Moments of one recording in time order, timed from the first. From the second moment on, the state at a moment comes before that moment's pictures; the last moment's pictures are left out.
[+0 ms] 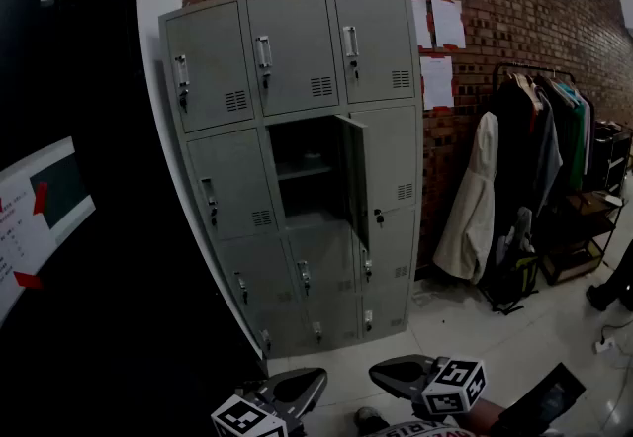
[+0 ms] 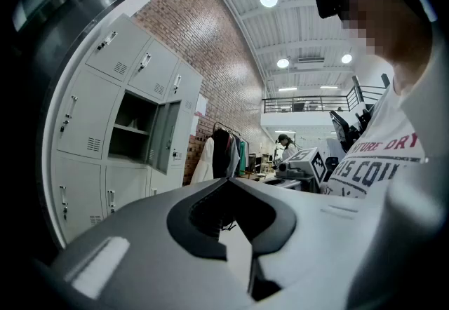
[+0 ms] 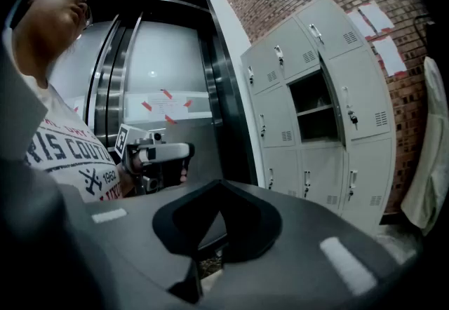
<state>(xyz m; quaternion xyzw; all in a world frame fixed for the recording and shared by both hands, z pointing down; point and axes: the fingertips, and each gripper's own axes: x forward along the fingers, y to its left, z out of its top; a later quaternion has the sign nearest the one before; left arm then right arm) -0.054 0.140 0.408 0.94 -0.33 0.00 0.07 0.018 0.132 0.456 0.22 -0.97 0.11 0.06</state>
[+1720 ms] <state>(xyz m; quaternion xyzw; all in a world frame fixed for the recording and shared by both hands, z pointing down) -0.065 -0.301 0.407 0.93 -0.36 0.01 0.11 0.100 -0.373 0.346 0.37 -0.93 -0.05 0.02</state>
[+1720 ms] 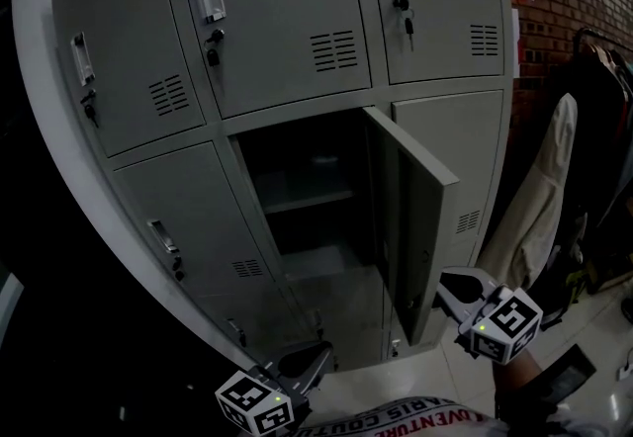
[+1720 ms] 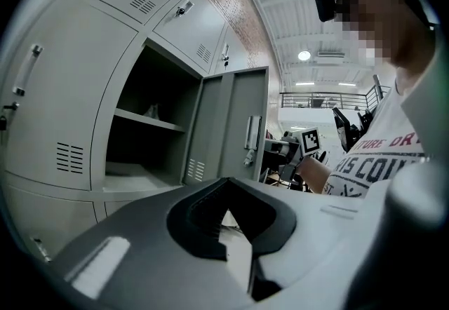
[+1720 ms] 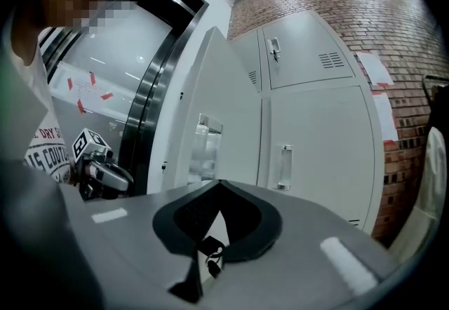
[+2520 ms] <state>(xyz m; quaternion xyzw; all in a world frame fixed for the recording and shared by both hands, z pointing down) -0.107 -0.333 0.402 0.91 -0.40 0.01 0.10 -0.057 -0.378 0.351 0.18 -0.98 -0.09 0.06</state>
